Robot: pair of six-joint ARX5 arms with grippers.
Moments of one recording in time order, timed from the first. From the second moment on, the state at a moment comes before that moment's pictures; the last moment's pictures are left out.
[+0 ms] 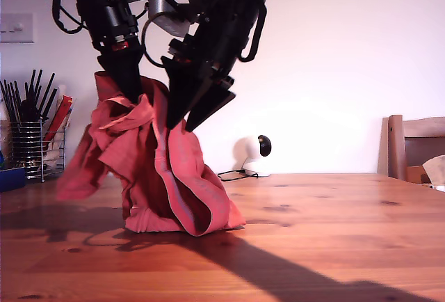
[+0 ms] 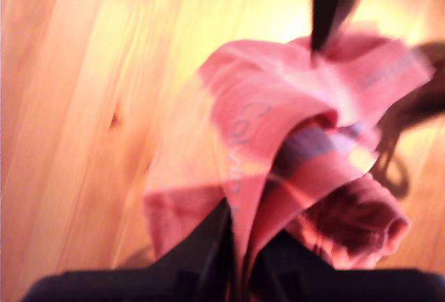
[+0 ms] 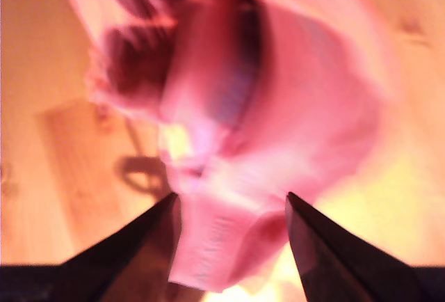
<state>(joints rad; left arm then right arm) -0.36 1.93 1.87 -1.15 0.14 0.81 0.63 2.14 2.05 -1.03 -0.25 -0.53</state>
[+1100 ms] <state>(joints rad) -0.28 1.94 1.86 -1.11 0.47 0.65 0.62 2.08 2.05 -0.79 -0.44 -0.47</state>
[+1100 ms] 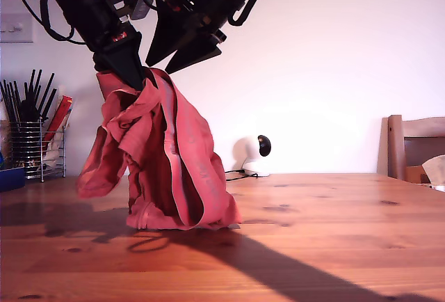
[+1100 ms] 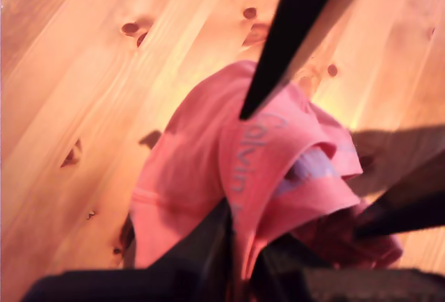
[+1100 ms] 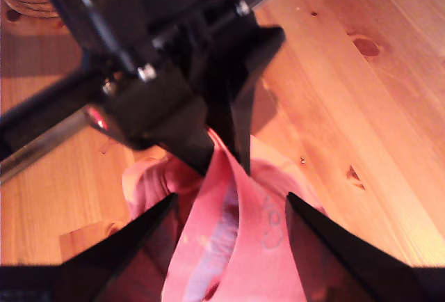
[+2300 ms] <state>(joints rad) -0.27 1.94 1.86 -1.10 0.56 0.66 0.64 2.08 2.05 -0.83 -0.41 -0.48</state>
